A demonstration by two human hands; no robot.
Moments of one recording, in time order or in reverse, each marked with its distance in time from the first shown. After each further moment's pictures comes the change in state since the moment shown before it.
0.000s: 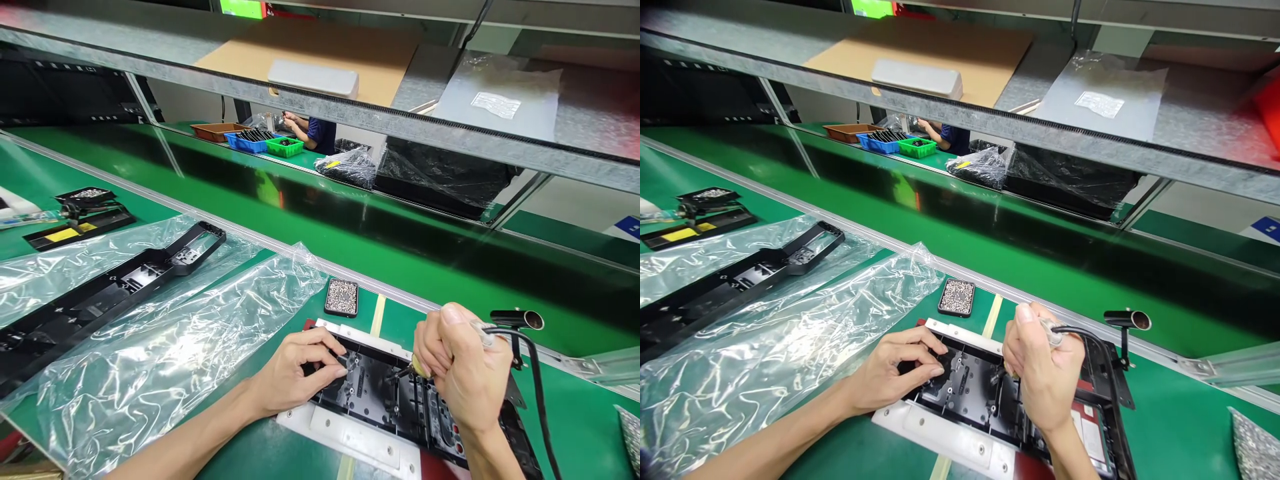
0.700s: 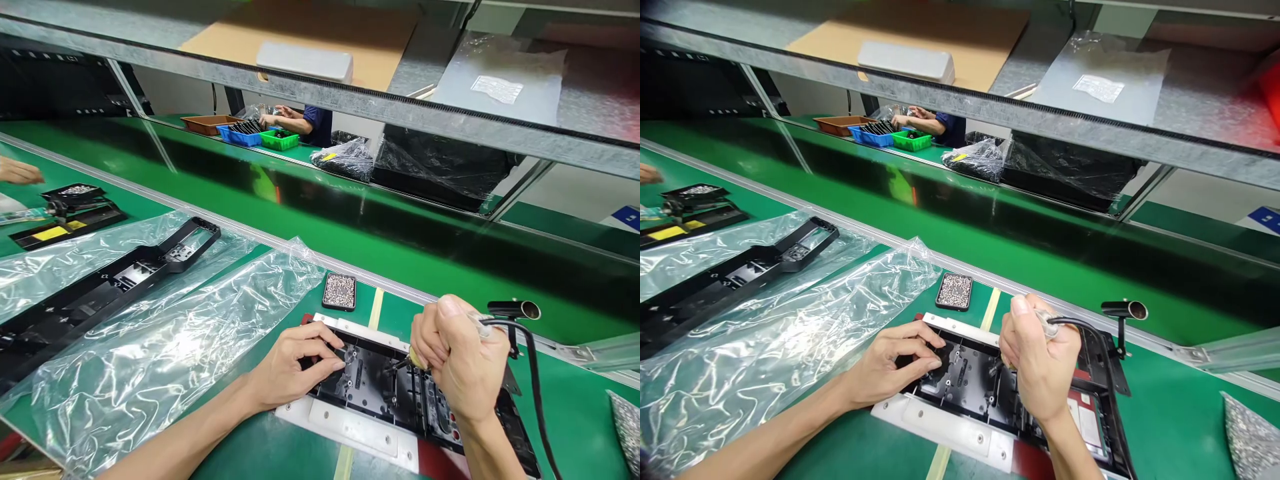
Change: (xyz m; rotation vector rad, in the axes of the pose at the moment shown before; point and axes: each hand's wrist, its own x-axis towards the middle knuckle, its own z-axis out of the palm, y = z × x) left_hand 0.002 0.004 -0.002 0.029 0.005 0.040; right_hand 0.000 0.000 0.001 0.029 -0.010 -0.004
